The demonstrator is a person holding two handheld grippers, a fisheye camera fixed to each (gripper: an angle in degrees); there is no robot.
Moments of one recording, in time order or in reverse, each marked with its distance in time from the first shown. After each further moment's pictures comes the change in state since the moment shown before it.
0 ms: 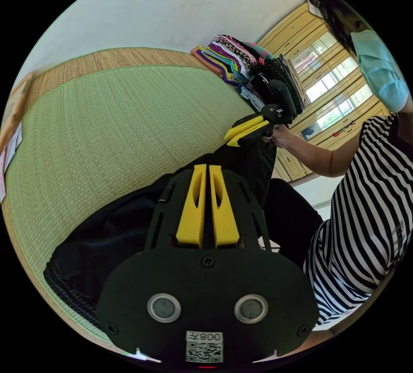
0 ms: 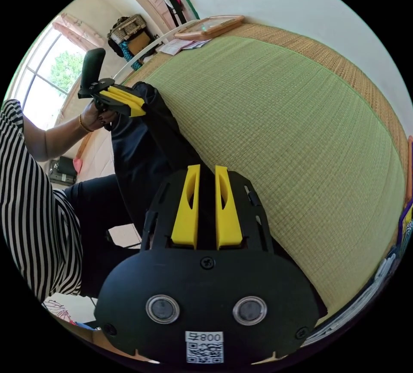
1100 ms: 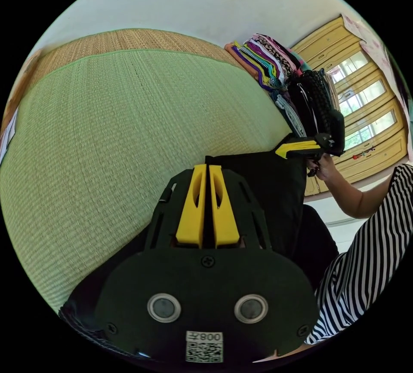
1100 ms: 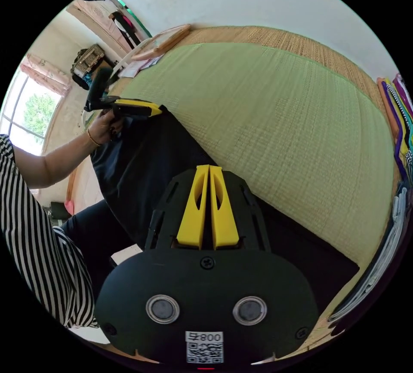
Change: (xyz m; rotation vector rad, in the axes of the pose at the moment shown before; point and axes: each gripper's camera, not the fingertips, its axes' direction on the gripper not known) left arm -0.073 0.045 -0.001 -0.023 -0.061 -0.151; right arm -0.008 0.052 0.005 0.059 0.082 0.279
